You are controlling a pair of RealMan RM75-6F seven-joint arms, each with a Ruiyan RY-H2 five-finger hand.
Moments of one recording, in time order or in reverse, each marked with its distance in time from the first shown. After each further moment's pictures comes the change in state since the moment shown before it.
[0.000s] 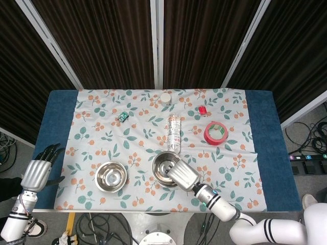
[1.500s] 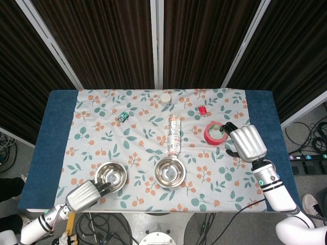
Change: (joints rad) left arm -0.182 -0.018 0.196 -0.037 0.493 -0.033 0.288; right arm -0.129 0.519 0.103 -0.212 0.071 0.271 0.358
